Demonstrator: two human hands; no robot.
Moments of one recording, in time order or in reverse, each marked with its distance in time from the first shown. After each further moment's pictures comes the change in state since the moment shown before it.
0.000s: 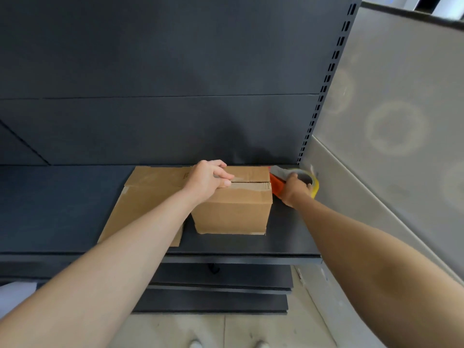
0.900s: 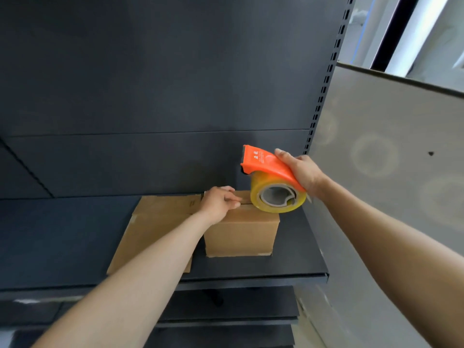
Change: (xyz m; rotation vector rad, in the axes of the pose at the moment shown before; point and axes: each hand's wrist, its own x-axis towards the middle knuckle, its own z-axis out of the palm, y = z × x) left_hand -0.006 0.002 -0.008 -0.022 -0.087 0.023; right_hand -0.103 -0.067 -0.113 0.636 0.022 -0.308
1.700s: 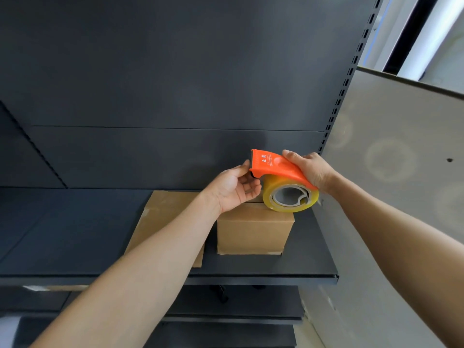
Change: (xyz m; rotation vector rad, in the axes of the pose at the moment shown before) left_hand -0.017 0.044 -0.035 -1.211 -0.212 -0.250; right_hand 0.008 -0.009 0.014 -0.217 -0.007 -0.054
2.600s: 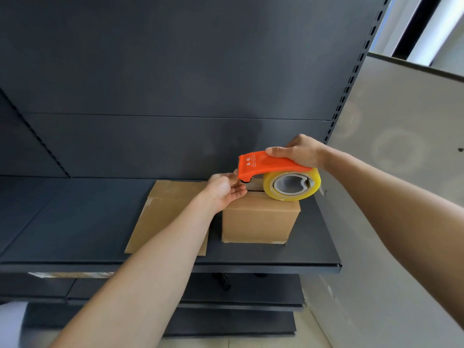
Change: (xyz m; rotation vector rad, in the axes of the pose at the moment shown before) left_hand 0.005 -0.019 -0.037 0.164 0.271 0.063; right_hand 0.012 -0.030 0.010 -0.425 -0.158 -0.077
